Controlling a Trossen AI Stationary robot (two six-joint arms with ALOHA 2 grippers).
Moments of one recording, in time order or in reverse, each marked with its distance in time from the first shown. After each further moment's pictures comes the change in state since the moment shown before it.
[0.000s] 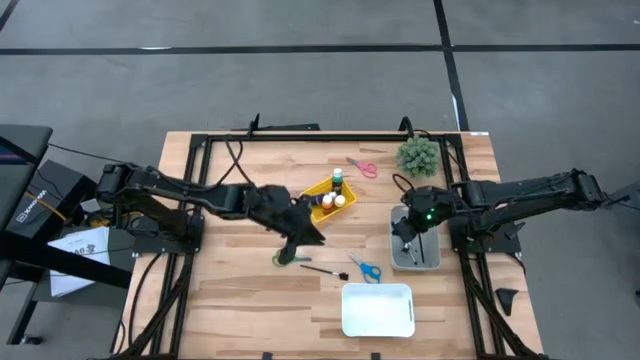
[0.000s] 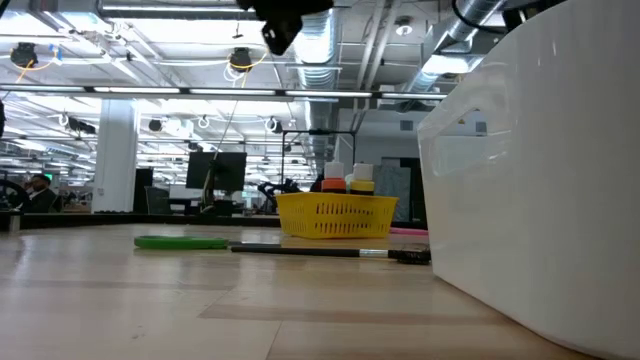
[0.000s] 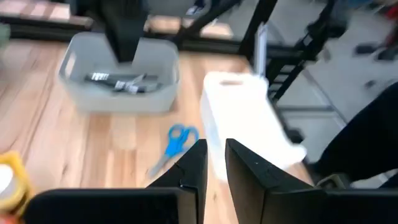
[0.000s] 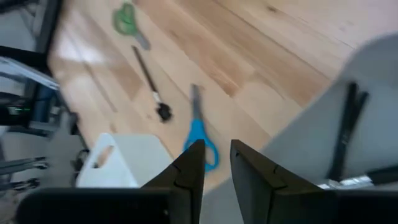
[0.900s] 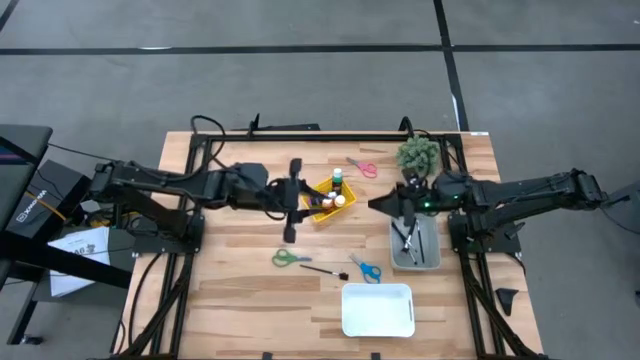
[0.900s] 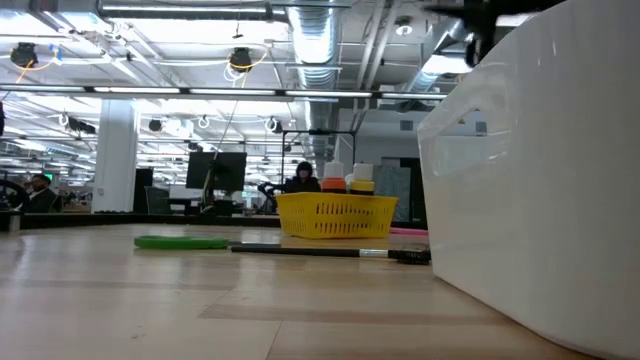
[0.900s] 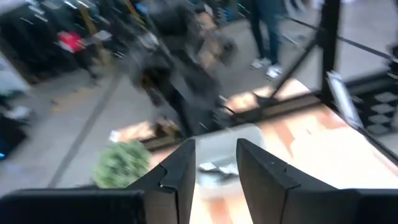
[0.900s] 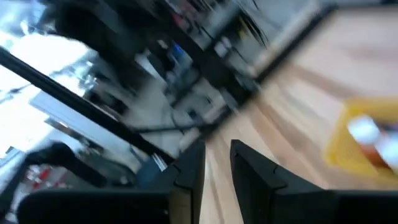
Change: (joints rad) left arm -0.005 -0.075 0.182 0.005 -0.288 0.416; right arm 0.005 -0.001 0.000 0.740 0.152 -0.175
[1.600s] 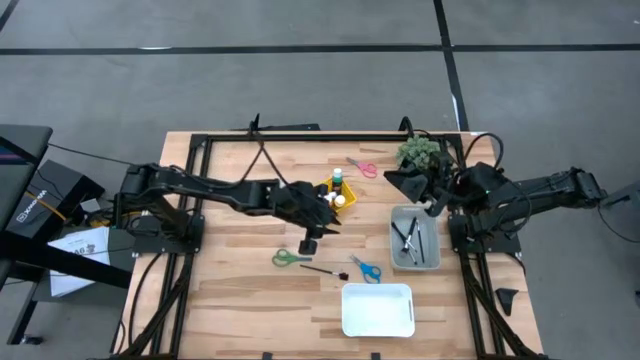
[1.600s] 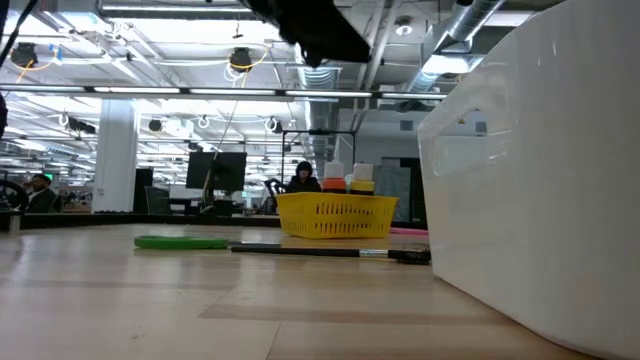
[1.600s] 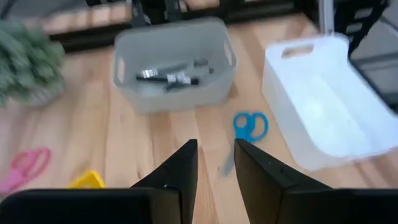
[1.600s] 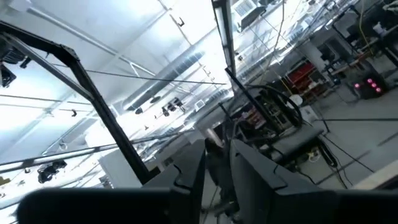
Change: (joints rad) left arm 0.048 0.273 0.000 -0.117 0.175 -0.136; right arm 0.031 0.000 0.000 0.567 0.088 -0.220
